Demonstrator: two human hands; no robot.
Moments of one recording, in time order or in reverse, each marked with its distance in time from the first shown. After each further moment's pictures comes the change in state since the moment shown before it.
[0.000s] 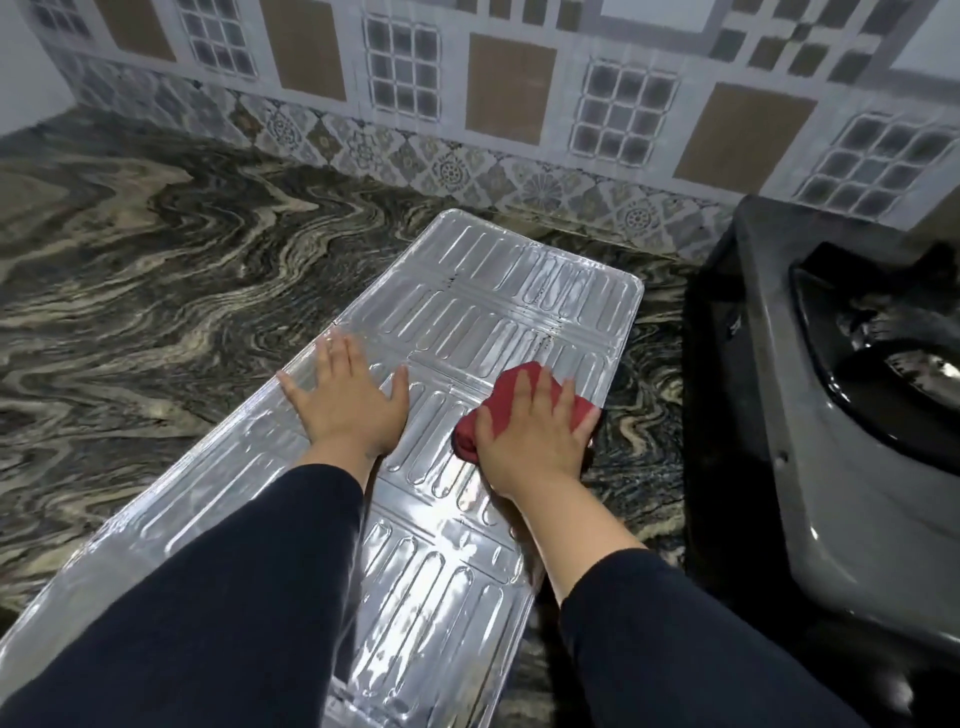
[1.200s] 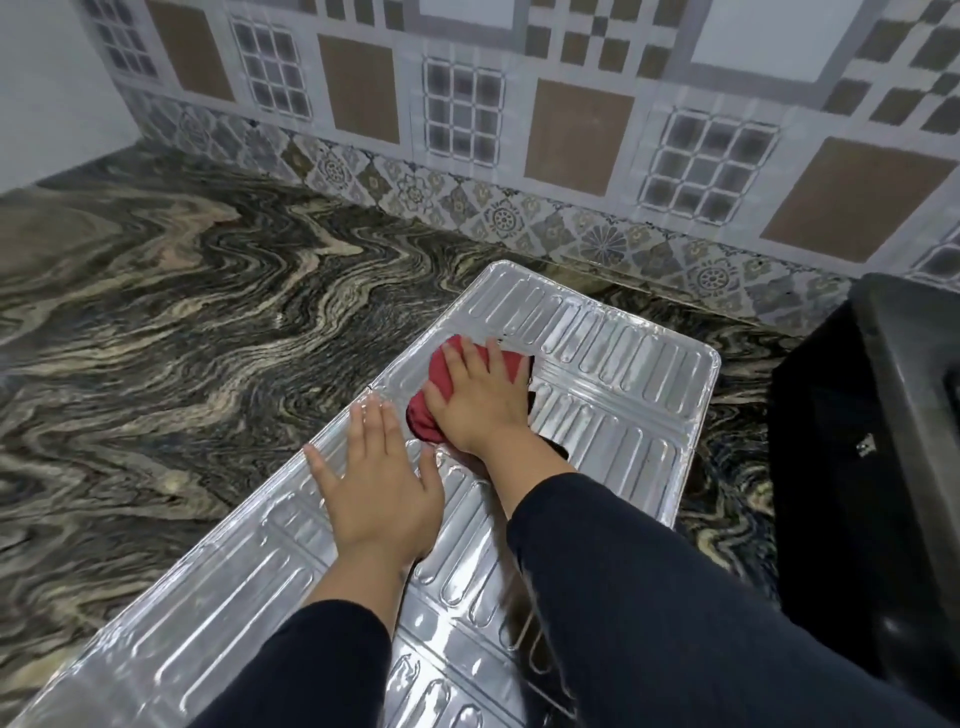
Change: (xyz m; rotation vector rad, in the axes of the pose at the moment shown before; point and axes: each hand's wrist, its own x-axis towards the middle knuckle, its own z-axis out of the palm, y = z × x) left_hand 0.000 0.004 0.000 -0.035 0.025 -0.038; right_hand 0.133 -0.103 -0.008 0.004 -0.004 -0.421
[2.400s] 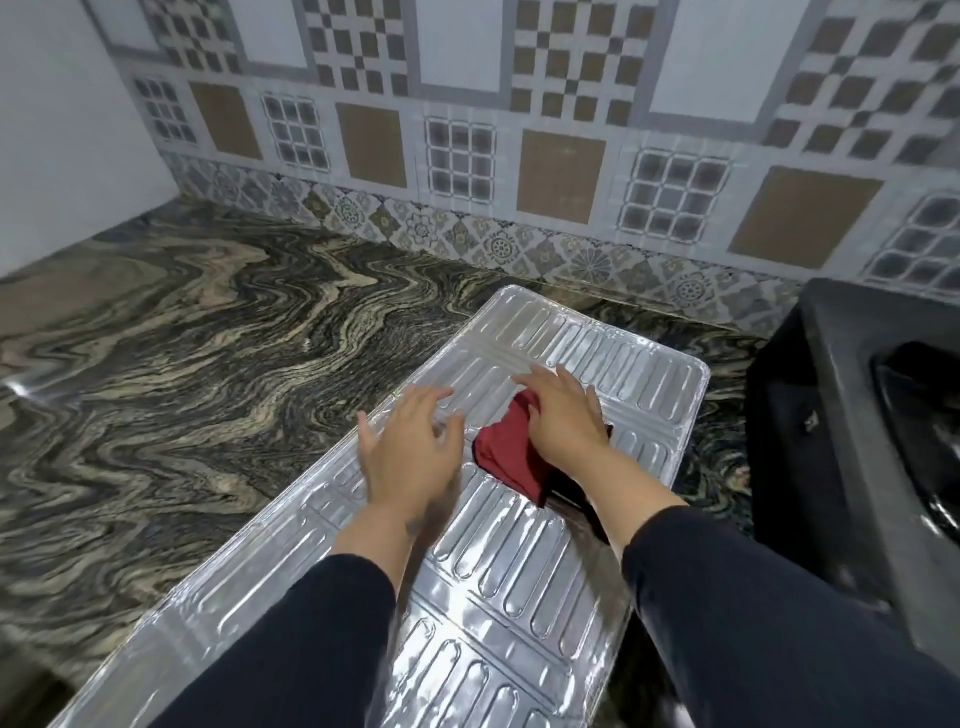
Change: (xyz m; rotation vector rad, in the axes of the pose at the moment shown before) left_hand 0.009 0.012 -0.034 -0.398 0.096 0.142; right_hand -0.073 0.052 -0.041 0.328 0.138 0.093
